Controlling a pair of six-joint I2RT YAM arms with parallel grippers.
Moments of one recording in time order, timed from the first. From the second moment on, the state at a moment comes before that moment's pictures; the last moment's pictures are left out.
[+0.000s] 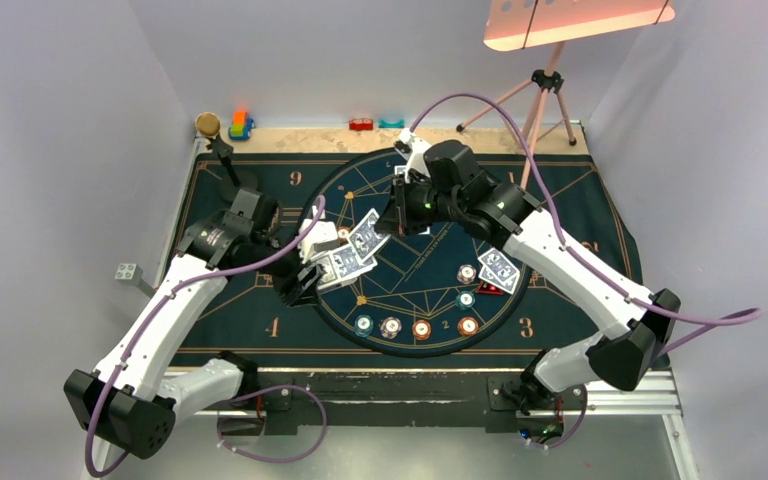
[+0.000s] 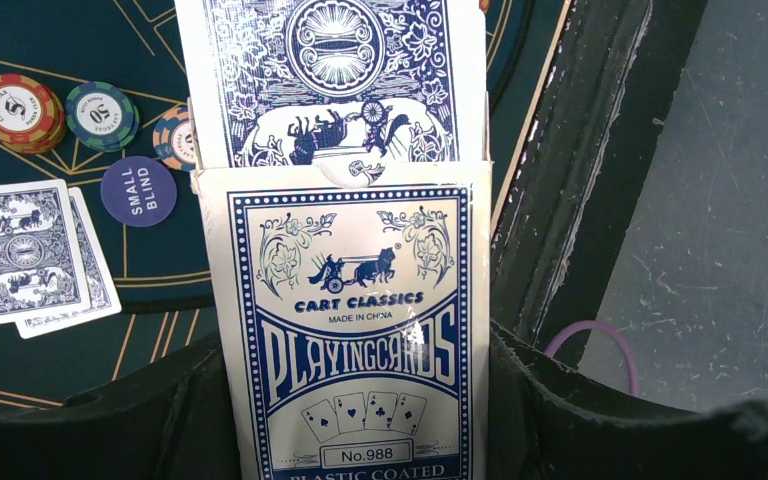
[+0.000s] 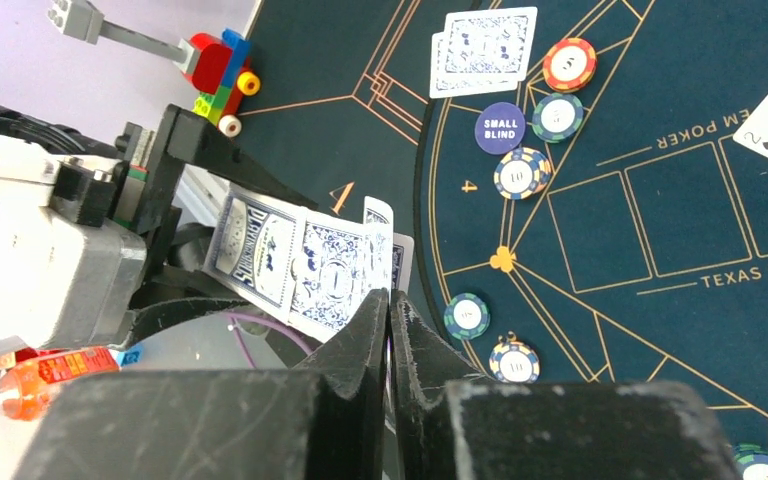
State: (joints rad) left arm -0.38 1.08 1.10 -1.12 0.64 0.61; right arm 0.77 1.42 1.50 -0.66 -0.24 0.53
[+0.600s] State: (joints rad) left arm -0.38 1.08 1.10 -1.12 0.65 0.61; right arm 0.66 1.39 1.64 -0.78 -0.11 0.45
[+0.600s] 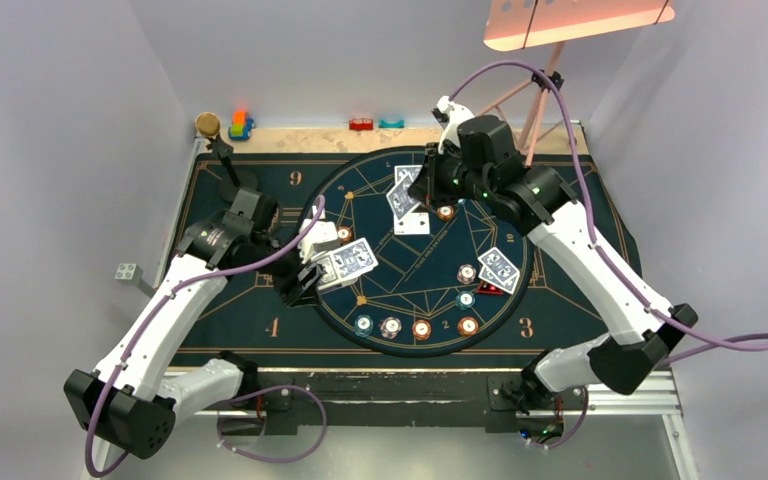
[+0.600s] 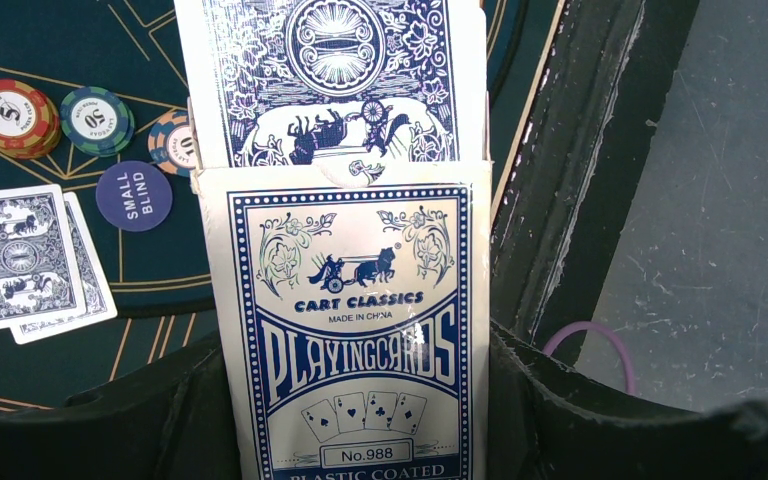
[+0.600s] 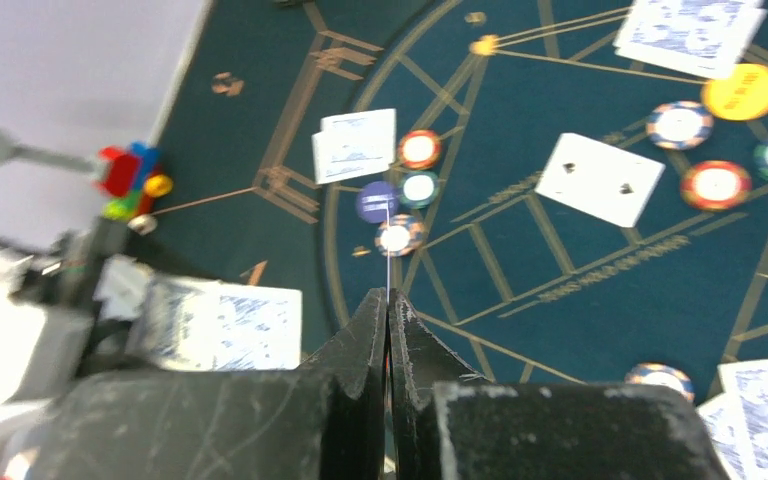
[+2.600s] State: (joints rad) left arm -0.38 1.06 1.10 -1.14 0.65 0.61; right arm 0.81 2.33 1.91 -0.90 0.65 0.33
